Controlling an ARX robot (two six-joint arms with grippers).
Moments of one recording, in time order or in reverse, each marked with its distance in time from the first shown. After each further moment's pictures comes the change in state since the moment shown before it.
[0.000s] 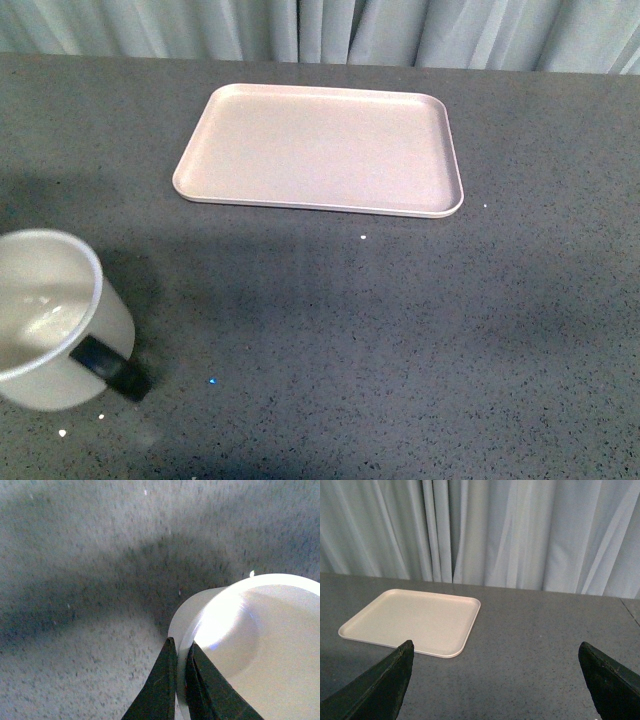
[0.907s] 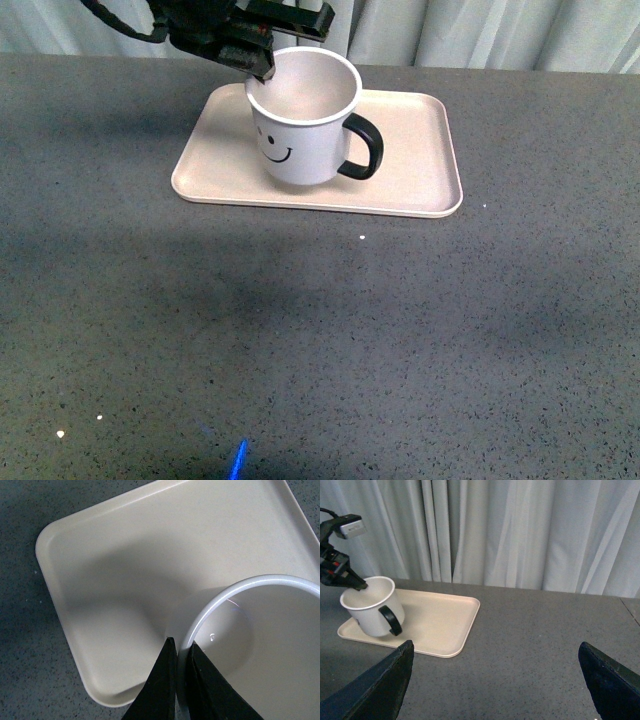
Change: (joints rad) left arm -0.295 0.668 0.911 -0.146 -0.040 -0.188; right arm 0.000 0.000 0.000 0.000 0.000 0.000
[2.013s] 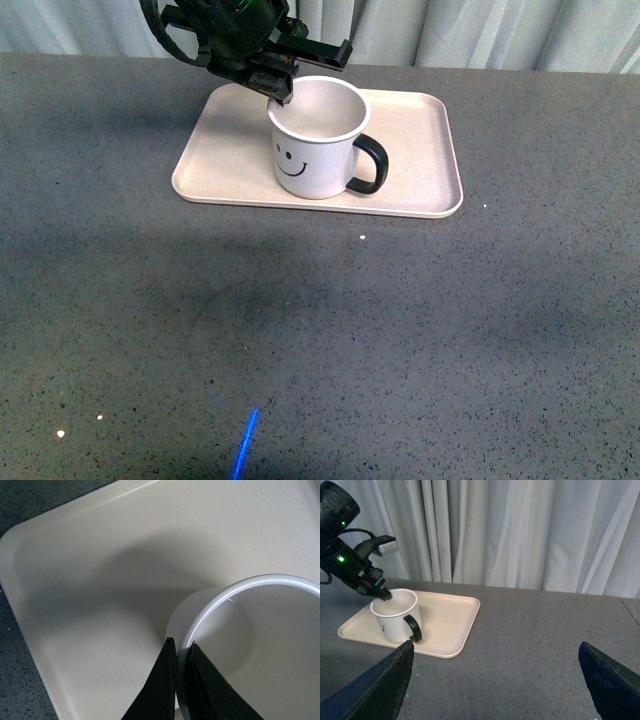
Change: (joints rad) left arm -0.009 0.201 0.230 -0.108 -0.003 0.007; right arm 0.000 0.000 0.000 0.000 0.000 0.000
